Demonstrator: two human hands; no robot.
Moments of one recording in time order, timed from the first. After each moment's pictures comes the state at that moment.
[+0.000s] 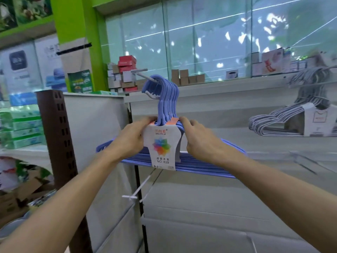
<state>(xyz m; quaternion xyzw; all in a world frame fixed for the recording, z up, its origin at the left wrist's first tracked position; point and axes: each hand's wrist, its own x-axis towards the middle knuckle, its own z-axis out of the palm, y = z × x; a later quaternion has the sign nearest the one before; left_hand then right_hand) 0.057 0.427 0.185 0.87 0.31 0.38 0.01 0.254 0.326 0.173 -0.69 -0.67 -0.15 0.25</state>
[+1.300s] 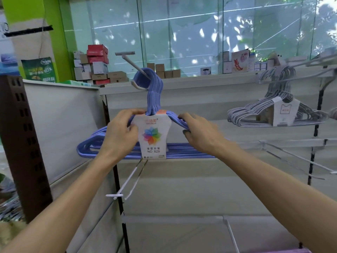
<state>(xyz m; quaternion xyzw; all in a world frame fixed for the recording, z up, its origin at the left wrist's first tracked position) 0.077 0.419 0.161 0.81 0.21 0.54 0.12 0.292 0.316 0.160 -0.71 -0.61 -0.24 0.25</state>
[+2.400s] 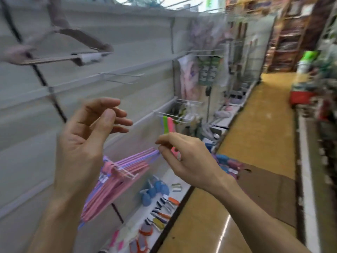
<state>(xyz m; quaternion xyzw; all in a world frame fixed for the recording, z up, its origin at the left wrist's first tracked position) 0.436 -0.090 0.023 0.68 -0.23 0.31 0.62 0.464 -0.298 -0.024 -0.84 -0.33 -0.24 0.35</state>
